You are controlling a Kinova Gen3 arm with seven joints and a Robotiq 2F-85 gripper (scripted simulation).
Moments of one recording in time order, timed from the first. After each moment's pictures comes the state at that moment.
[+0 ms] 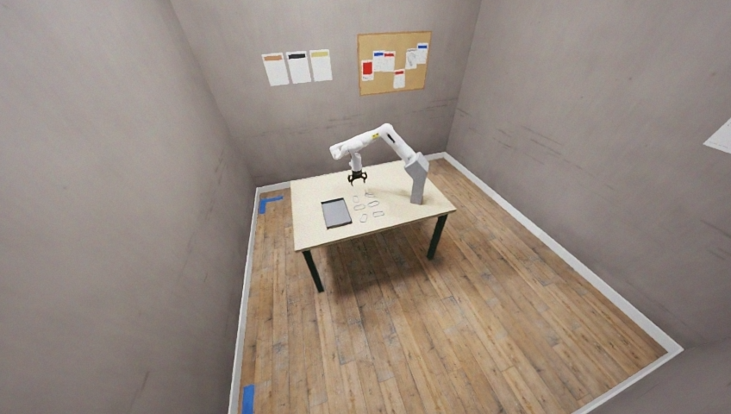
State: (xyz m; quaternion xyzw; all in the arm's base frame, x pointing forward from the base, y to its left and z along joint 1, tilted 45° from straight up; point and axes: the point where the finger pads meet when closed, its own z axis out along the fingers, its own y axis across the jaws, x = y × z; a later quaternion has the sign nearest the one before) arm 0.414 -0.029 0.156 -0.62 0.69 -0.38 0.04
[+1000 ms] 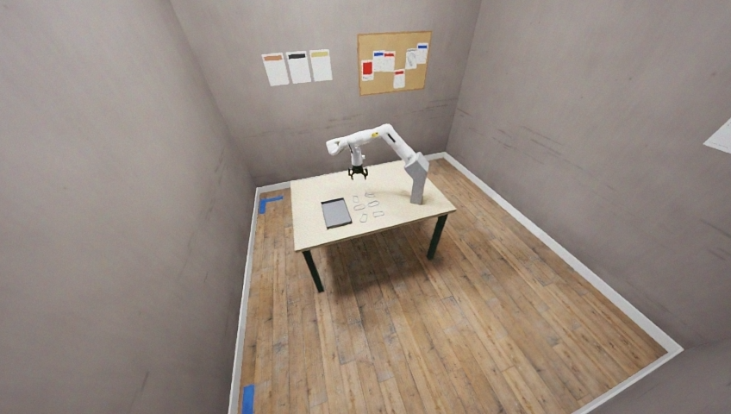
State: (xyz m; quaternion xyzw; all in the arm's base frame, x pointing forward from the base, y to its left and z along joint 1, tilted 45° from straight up) arm 0.386 -0.005 0.182 -0.49 0.79 -0.36 0.10
